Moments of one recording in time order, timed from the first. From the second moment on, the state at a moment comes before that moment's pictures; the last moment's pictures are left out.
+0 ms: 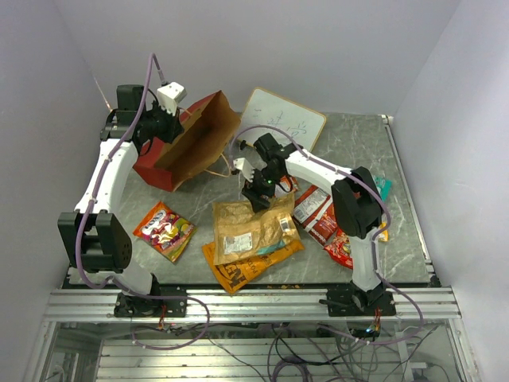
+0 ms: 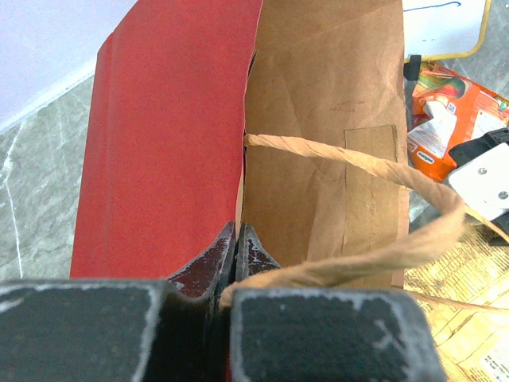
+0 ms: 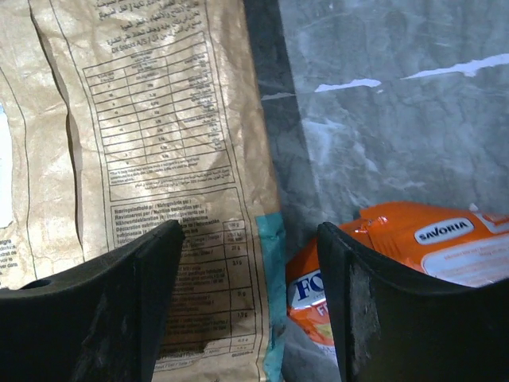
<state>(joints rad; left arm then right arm) -0.04 1.58 1.51 -0.51 0.52 0.35 0.63 2.08 1.62 -0.78 -0.51 -0.67</state>
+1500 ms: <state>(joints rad) -0.04 1.56 1.49 -0.51 0.53 0.34 0.53 1.92 1.90 -1.16 -0.82 -0.83</state>
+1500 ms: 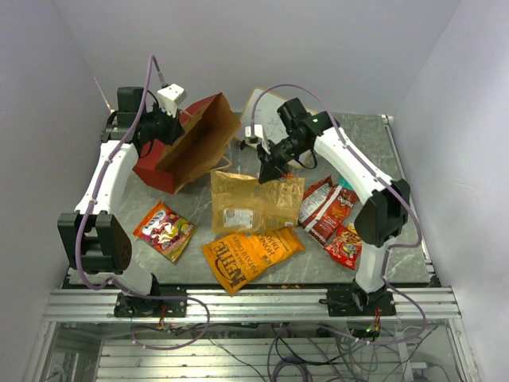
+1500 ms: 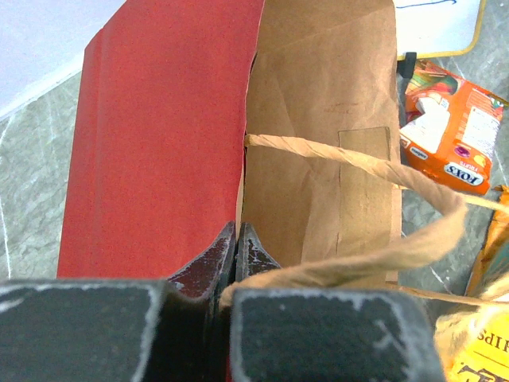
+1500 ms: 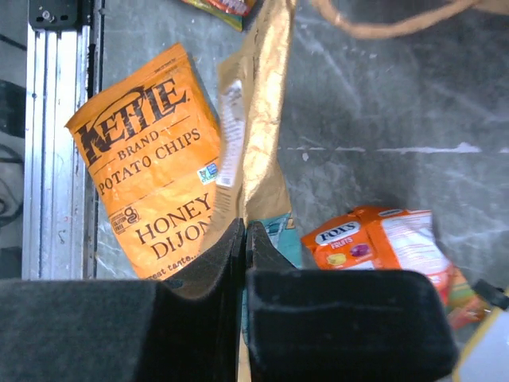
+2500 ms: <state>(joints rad) -0.10 1.57 1.55 -0.57 0.66 0.26 0.53 1.60 2.19 -1.01 -0.76 -0.78</state>
